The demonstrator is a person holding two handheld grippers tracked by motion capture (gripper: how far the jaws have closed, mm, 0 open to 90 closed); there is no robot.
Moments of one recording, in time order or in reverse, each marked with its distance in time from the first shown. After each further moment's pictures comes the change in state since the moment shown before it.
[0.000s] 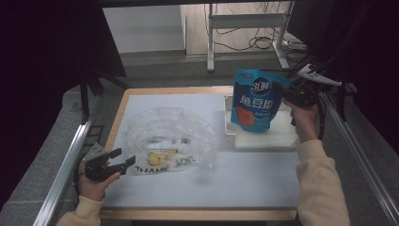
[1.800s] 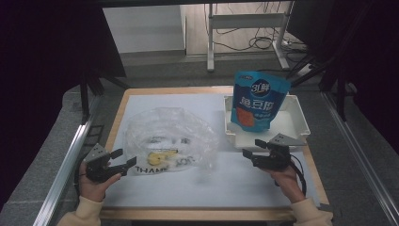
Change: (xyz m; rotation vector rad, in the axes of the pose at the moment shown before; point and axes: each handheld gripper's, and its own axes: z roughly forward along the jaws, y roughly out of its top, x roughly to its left) left arm -0.005 0.001 -0.001 0.001 -0.012 0.013; right arm 0.108 -0.144 -0.046 0.261 0.147 -0.075
